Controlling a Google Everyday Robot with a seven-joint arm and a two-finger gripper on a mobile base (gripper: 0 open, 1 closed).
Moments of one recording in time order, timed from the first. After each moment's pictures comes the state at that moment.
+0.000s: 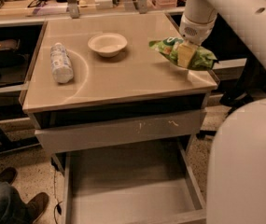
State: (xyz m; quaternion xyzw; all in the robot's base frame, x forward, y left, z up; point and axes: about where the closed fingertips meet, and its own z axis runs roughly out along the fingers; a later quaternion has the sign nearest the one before) arm 0.688 -0.190 0.873 -0.46 0.88 -0.07 0.10
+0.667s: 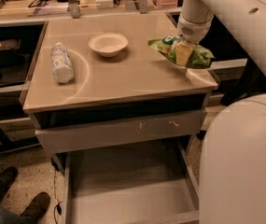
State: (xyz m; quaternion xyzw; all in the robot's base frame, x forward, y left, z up) arm 0.698 -0.190 0.869 -0.46 0.88 -0.08 0.10
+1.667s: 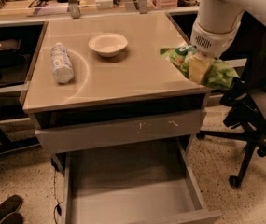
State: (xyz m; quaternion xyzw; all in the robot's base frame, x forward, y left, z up) arm 0.572 -0.193 0.906 -0.39 0.91 -0.10 0.09
